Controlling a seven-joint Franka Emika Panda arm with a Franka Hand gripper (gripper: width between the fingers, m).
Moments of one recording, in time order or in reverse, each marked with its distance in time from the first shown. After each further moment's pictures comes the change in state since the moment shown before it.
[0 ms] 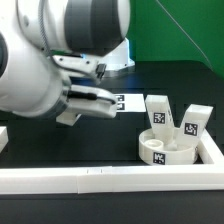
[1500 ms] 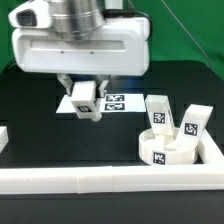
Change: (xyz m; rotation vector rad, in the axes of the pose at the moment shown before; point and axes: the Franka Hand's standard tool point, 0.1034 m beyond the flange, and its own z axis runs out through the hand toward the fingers) arm -0.016 -0.055 -0.066 0.034 0.868 -0.067
